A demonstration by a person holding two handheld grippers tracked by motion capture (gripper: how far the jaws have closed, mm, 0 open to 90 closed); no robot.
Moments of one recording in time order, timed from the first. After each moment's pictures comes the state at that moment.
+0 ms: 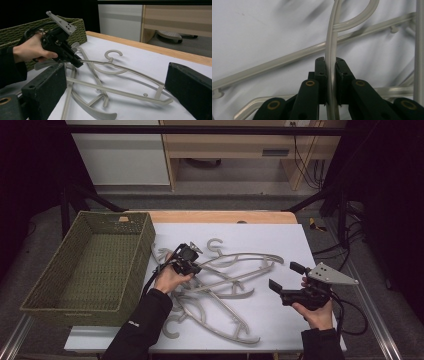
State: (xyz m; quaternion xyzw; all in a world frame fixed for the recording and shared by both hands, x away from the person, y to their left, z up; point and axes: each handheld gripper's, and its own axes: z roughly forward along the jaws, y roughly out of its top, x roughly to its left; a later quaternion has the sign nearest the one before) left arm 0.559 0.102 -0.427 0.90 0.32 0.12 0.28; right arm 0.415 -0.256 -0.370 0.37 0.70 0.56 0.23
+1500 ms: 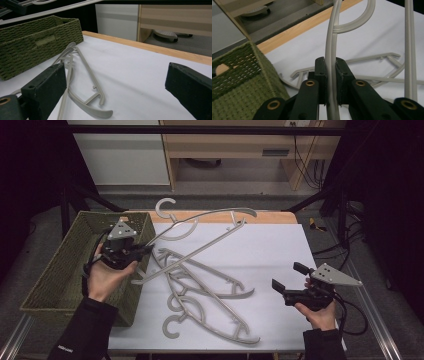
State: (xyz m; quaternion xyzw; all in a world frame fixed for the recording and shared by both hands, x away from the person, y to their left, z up) left arm 0.478 0.234 -0.288 0.82 0.36 0.24 0.38; right arm 0.412 -0.261 -0.370 0.38 0.70 0.55 0.24
